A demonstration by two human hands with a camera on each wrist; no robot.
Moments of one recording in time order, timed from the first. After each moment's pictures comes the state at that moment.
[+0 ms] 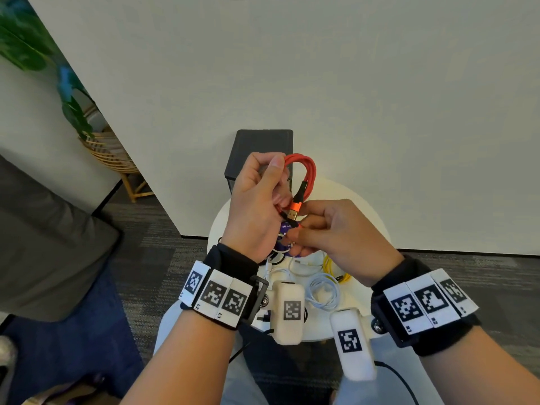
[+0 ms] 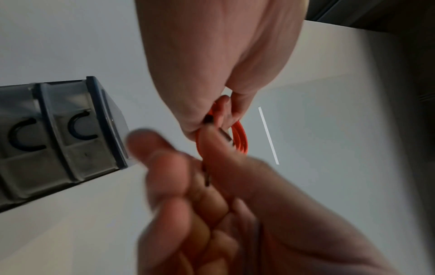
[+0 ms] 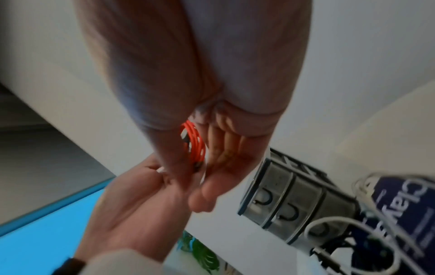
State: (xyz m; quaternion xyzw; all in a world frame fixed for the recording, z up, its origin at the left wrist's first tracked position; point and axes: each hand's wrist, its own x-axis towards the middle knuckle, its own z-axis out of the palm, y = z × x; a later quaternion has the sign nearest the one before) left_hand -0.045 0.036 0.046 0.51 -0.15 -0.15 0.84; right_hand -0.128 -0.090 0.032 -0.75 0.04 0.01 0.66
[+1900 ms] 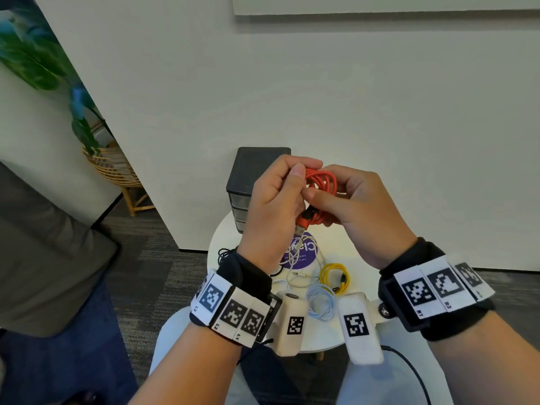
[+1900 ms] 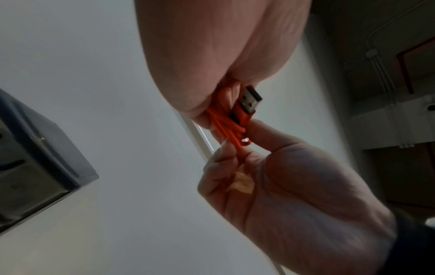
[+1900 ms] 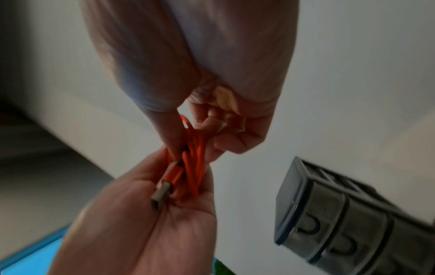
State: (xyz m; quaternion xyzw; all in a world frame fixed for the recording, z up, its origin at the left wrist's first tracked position) left_hand -0.074 0.028 0.078 0.55 -0.28 -0.10 0.78; right_hand -0.123 -0.099 0.078 -0.72 0.03 -0.18 0.66
